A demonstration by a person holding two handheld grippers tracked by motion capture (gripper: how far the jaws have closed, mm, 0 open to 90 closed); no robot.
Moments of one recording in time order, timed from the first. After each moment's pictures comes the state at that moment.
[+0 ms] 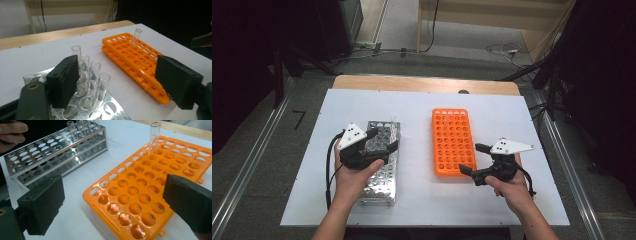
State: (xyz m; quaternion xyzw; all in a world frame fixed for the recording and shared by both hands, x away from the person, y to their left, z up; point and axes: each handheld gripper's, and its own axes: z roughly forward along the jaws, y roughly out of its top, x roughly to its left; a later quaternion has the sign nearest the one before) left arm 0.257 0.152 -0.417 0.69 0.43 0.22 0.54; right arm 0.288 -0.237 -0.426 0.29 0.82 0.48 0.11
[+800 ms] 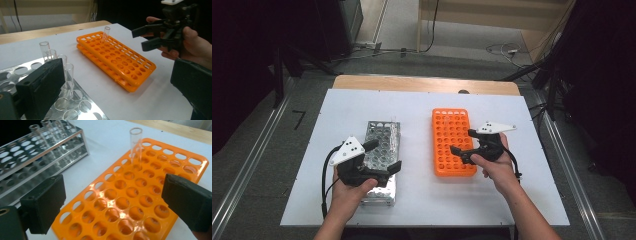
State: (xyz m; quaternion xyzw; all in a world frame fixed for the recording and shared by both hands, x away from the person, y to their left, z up) left arm 0.223 0.146 -0.413 0.71 0.38 0.17 0.57; right arm 0.341 -0.210 -0.431 0.33 0.82 0.45 0.12
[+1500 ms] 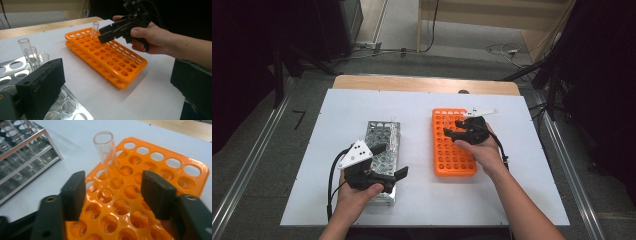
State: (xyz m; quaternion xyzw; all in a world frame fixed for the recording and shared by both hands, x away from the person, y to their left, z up) left arm 0.220 0.133 -0.416 0.72 0.37 0.15 0.57; right arm 0.397 -0.181 -0.447 0.37 0.82 0.41 0.13
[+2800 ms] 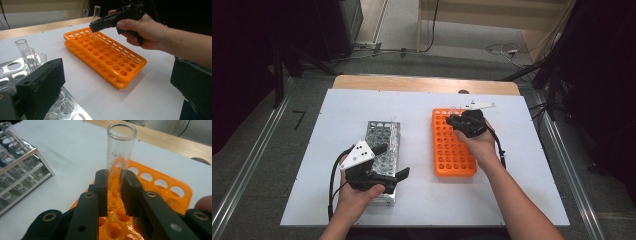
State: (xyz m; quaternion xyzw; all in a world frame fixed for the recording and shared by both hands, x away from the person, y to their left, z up) left arm 0.219 0.129 -0.414 0.72 0.36 0.15 0.57; right arm 0.403 -0.170 -0.428 0.38 0.81 0.42 0.18
